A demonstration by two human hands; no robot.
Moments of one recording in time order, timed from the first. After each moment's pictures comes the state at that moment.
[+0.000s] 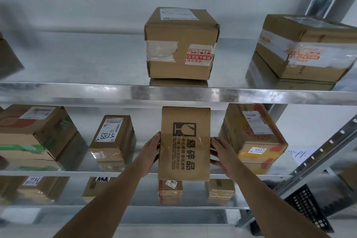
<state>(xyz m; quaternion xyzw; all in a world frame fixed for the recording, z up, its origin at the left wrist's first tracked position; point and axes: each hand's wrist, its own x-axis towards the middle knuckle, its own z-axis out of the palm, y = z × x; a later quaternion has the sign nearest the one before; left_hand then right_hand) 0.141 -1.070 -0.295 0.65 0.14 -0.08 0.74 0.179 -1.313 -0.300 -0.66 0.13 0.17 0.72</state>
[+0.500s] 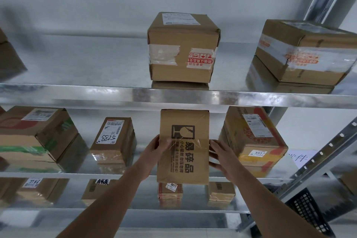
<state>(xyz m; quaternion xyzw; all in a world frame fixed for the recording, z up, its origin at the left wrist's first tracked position) 0.136 -1.067 -0.294 0.70 0.06 -0.10 0.71 0.176 -1.312 -0.297 -0.66 0.13 0.18 0.72</state>
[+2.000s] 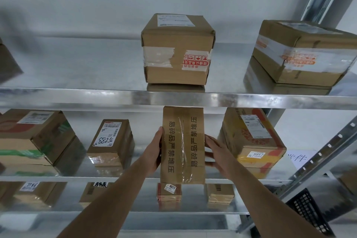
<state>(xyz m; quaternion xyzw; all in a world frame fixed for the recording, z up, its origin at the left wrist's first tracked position) 0.164 -1.081 -0.291 0.61 0.13 -0.13 0.77 0.178 -1.306 -0.274 -0.66 0.06 0.22 0.71</state>
